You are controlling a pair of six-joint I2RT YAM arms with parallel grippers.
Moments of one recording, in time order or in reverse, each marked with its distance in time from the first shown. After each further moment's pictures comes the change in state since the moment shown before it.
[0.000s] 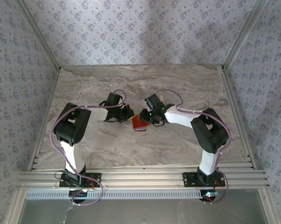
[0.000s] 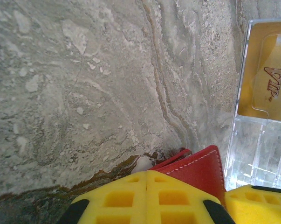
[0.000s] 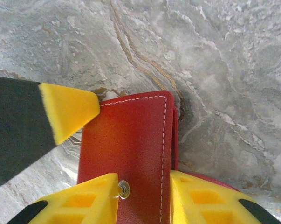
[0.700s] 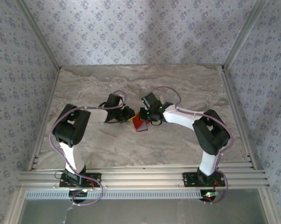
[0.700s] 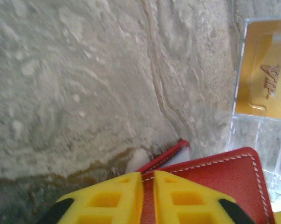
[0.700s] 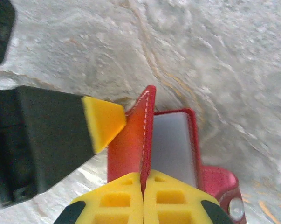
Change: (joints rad) left arm -0.007 -0.040 -0.047 0.035 -0.015 -0.021; right arm 0.046 -0.032 0.043 -0.068 0.106 -0.031
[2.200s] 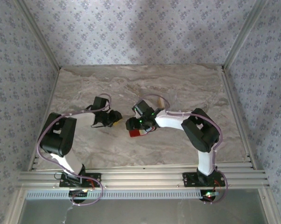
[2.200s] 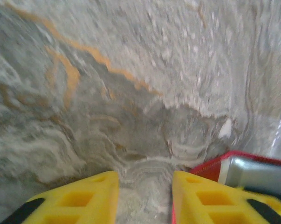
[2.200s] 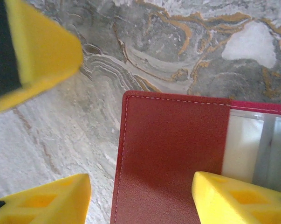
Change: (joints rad) left arm 0.118 -0.203 -0.130 -0.212 -0.090 0.050; right arm 0.075 0.123 -0.019 0.145 -0.226 -0.080
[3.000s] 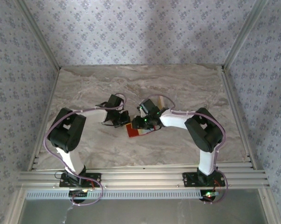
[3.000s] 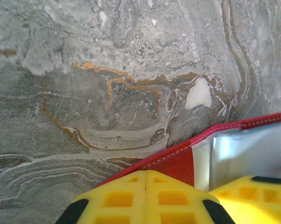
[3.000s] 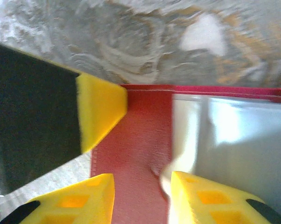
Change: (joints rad) left arm -0.156 0.114 0.171 -0.138 -0.055 0.089; right arm -0.068 -0.043 -0.042 -0.029 -0.043 -0.010
